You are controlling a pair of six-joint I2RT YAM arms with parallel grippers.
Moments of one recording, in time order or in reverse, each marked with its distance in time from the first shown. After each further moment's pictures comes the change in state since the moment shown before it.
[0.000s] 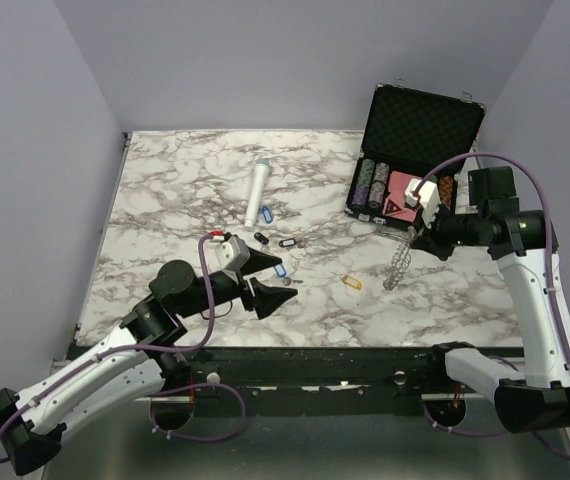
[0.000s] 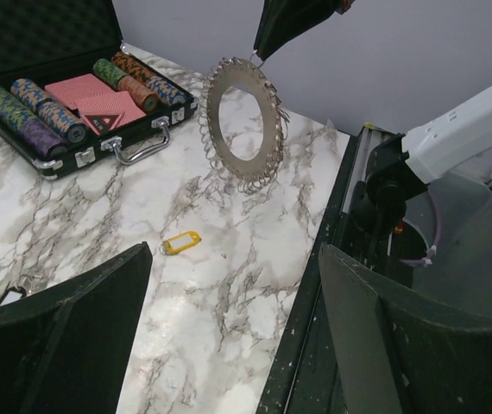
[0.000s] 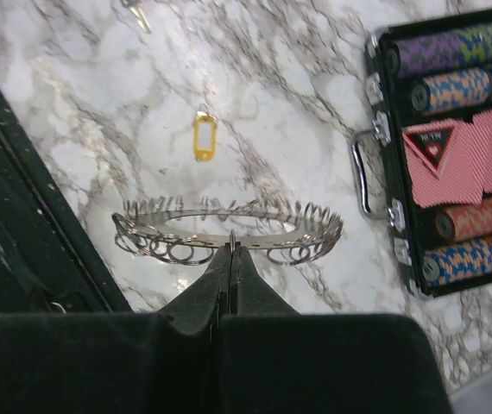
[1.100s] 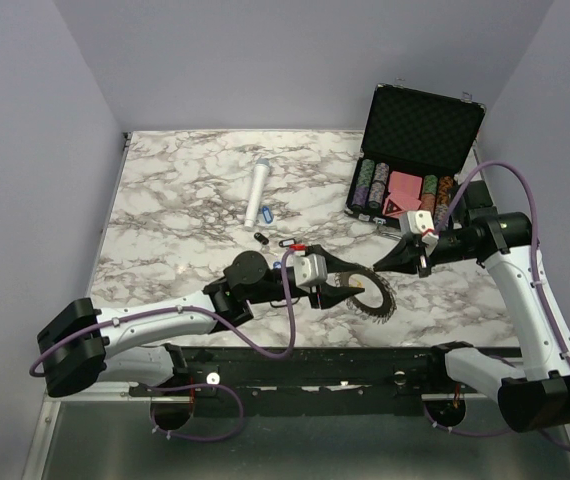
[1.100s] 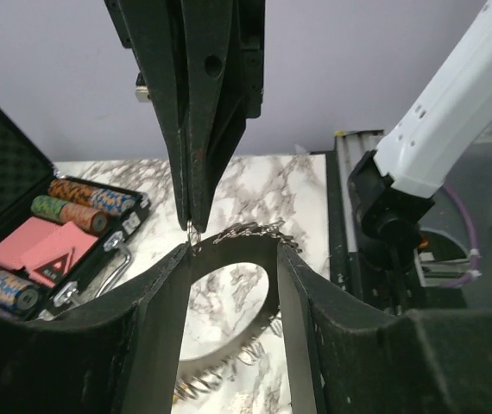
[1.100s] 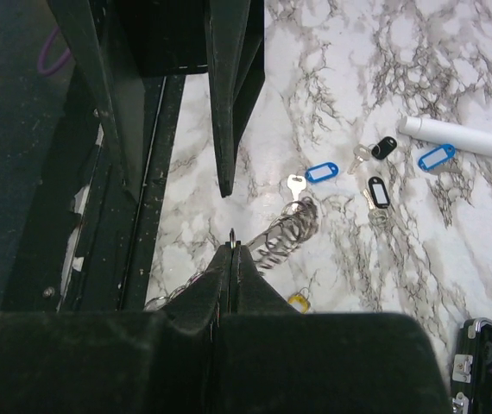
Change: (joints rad) left arm -0.271 0.606 0.151 0.582 0.005 0.296; right arm 0.056 0.008 -0.121 -0.123 -0.658 -0.513
